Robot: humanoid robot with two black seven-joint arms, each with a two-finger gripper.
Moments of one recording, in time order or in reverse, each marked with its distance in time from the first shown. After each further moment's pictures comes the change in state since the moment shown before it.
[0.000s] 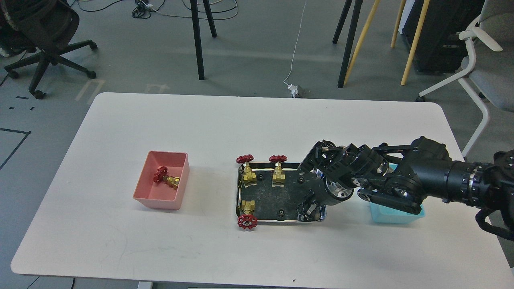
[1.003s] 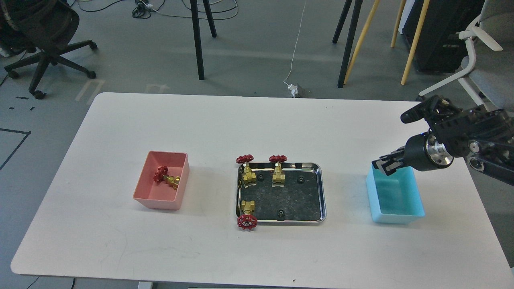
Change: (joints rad) left arm 0.000 -0.002 0.005 0.006 0.001 -0.001 0.000; right arm 0.007 -0.635 0.153 0.271 0.107 0.000 0.004
